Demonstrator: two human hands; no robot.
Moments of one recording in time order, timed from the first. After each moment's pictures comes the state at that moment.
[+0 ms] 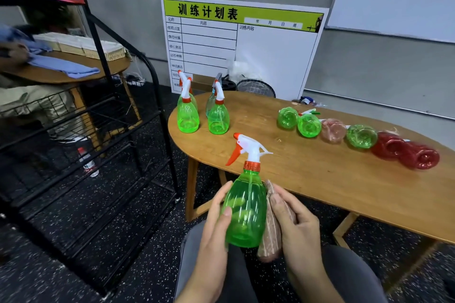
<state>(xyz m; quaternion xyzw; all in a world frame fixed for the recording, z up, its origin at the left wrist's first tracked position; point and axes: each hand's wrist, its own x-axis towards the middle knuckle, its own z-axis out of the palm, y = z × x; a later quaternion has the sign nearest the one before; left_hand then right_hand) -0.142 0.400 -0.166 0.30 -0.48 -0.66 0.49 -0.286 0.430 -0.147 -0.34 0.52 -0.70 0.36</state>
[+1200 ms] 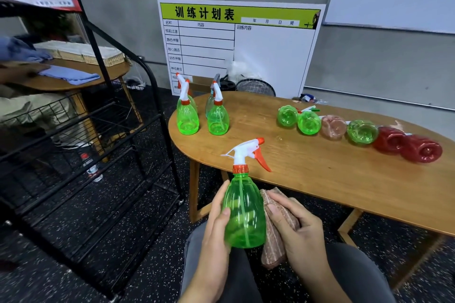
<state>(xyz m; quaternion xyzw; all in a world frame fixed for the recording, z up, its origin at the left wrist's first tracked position) -0.142 0.397 -0.165 0.32 -0.47 -0.67 0.47 -0.298 0.435 -0.163 -0.44 0.50 -0.68 0.31</state>
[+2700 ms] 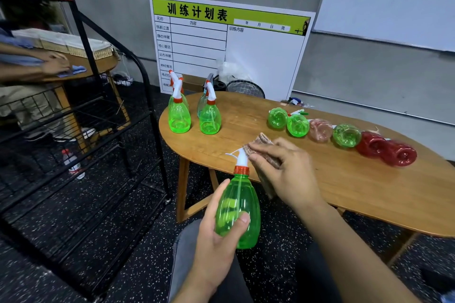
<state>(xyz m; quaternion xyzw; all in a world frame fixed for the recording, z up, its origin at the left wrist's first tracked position) -0.143 0.405 -0.158 0.33 -0.52 -0.62 0.49 -0.332 0.367 -0.080 -0.67 0.62 -0.41 -0.04</state>
